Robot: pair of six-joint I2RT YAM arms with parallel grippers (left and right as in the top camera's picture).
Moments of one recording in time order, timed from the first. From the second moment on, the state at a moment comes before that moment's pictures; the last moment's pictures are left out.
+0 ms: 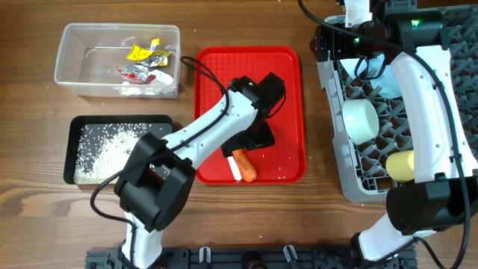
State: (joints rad) left arm -0.72 2.02 1.57 -1.21 0.05 -0.98; right arm 0.09 1.80 1.90 -1.12 -0.23 -0.03
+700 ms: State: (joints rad) left arm -0.72 2.04 1.43 -1.08 0.05 -1.01; right arm 0.09 1.80 1.90 -1.11 -0.23 -0.03
